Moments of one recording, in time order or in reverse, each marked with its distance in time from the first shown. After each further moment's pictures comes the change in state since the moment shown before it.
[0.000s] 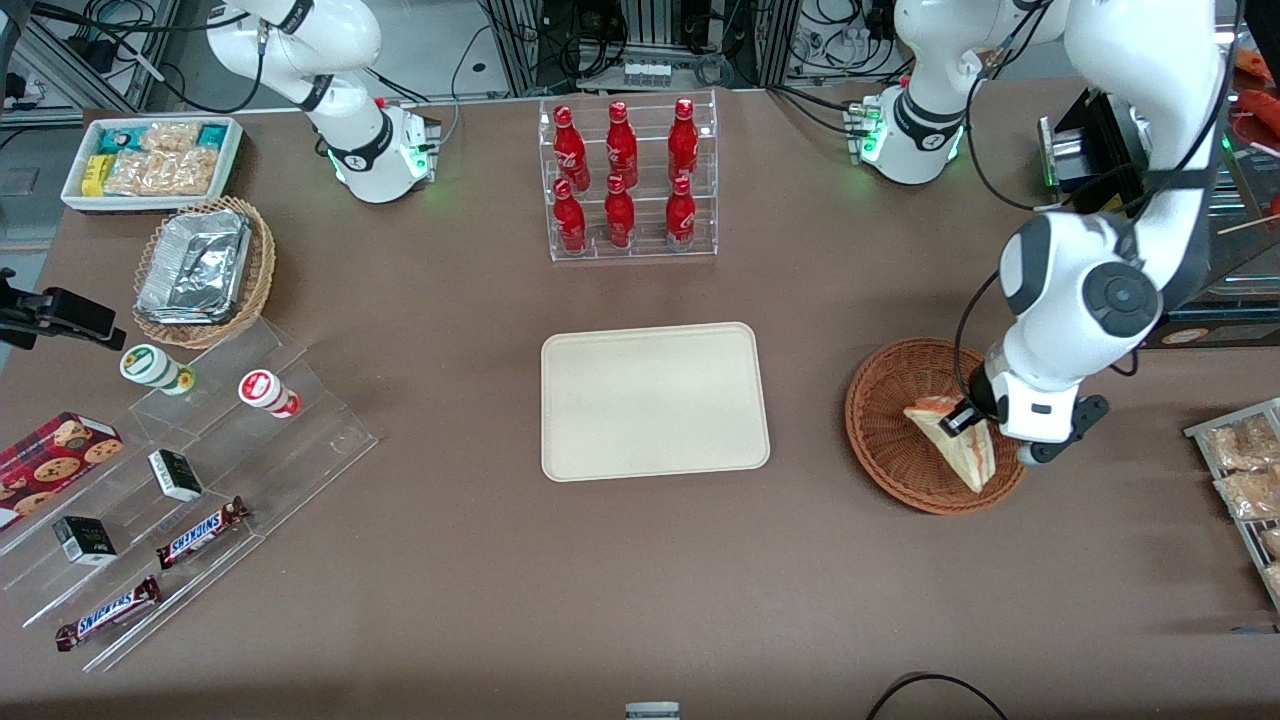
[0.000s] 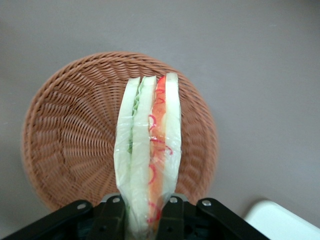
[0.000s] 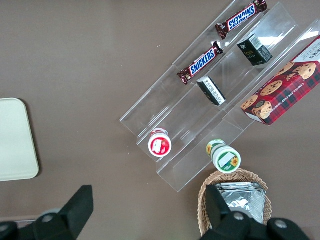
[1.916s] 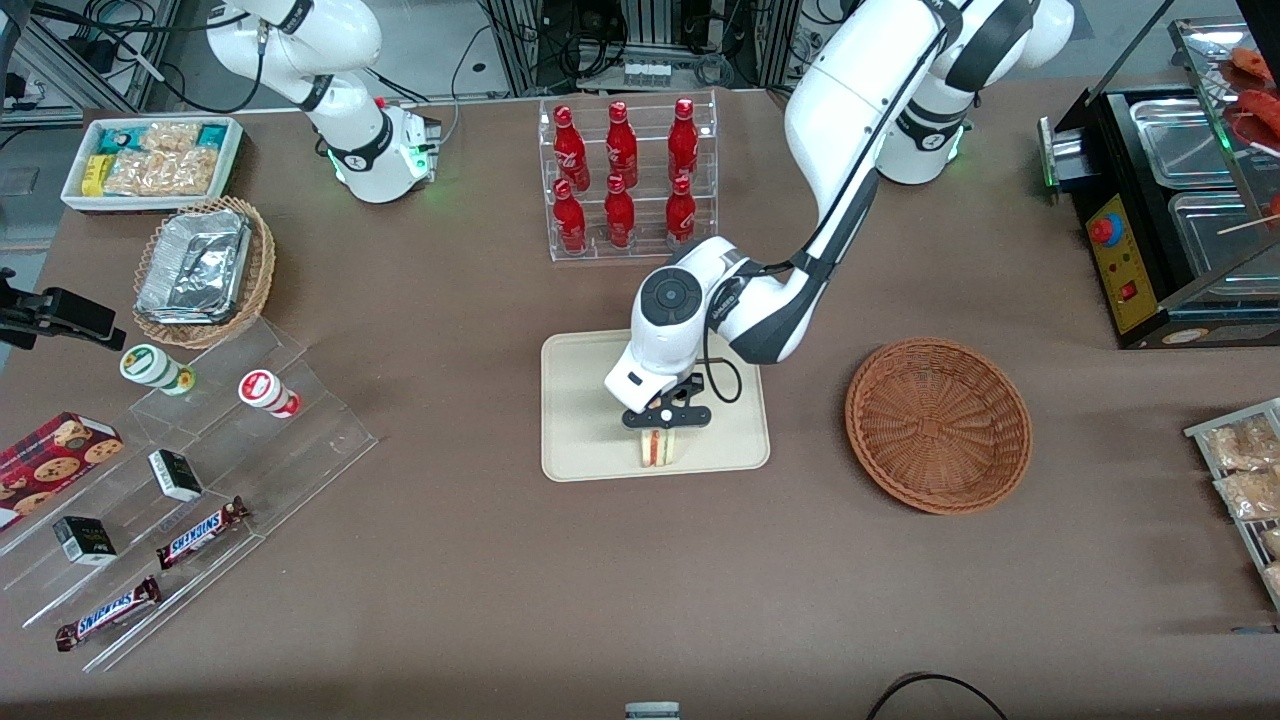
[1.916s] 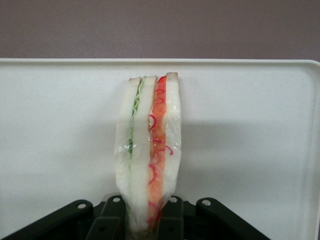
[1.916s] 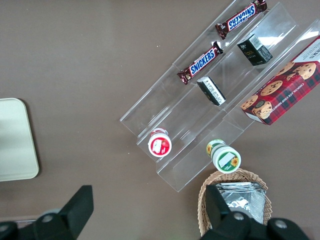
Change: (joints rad) arm -0.609 0.547 -0.006 0.426 0.044 0.147 -0.086
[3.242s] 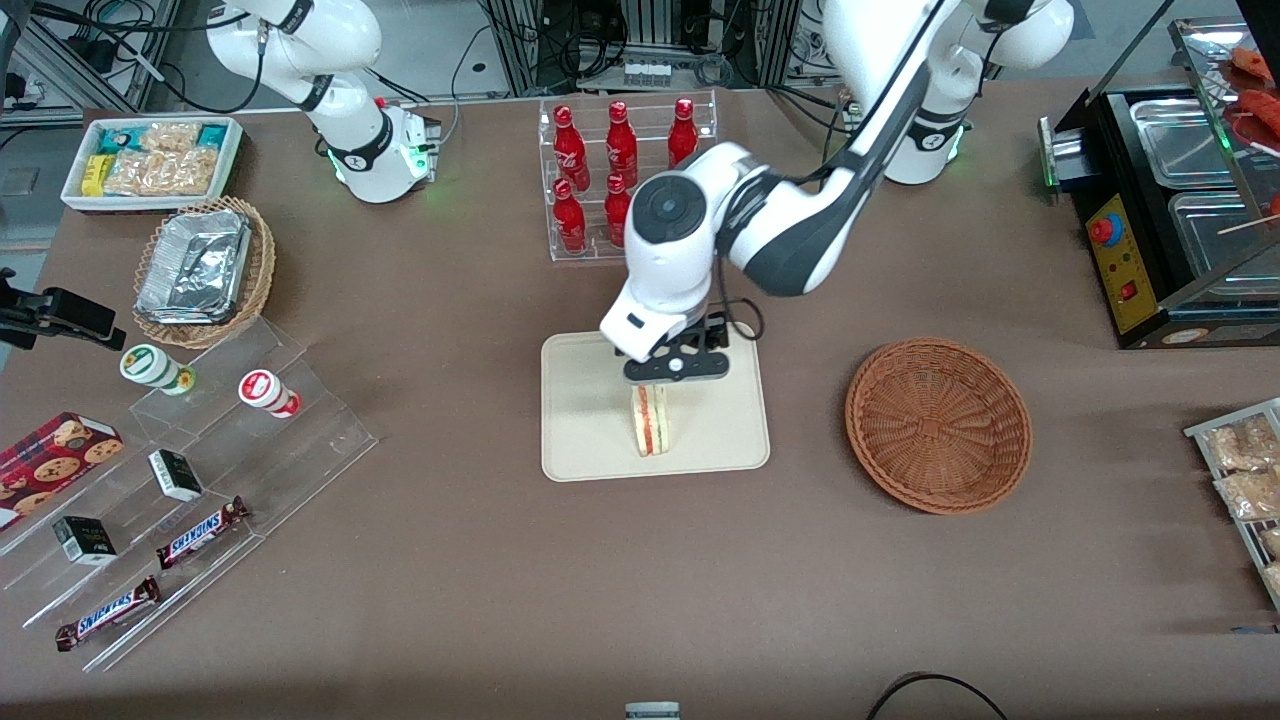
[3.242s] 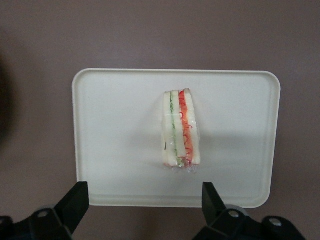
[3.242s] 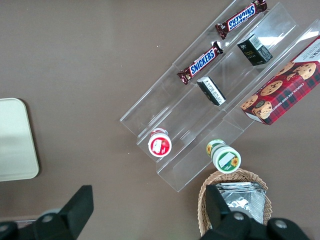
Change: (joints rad) arm 0.007 -0.285 0.020 0.050 0.005 -0.382 -0.020
